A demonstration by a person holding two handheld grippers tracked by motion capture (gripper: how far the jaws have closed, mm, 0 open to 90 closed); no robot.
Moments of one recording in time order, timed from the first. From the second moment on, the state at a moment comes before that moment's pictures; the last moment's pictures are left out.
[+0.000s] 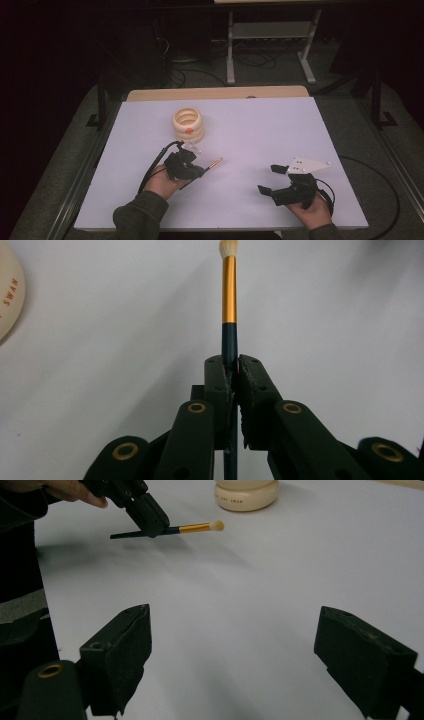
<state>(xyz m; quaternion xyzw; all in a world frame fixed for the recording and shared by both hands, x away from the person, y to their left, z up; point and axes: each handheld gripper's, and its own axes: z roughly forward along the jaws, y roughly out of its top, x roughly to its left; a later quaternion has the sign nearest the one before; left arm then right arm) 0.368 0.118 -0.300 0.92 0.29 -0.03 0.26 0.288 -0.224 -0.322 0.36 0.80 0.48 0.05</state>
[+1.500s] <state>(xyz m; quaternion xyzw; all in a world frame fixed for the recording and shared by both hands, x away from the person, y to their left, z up) 0.354 0.127 -0.254 0.90 0.27 -0.03 0.35 0.328 -0.166 -0.304 0.32 0.78 0.53 -0.01</state>
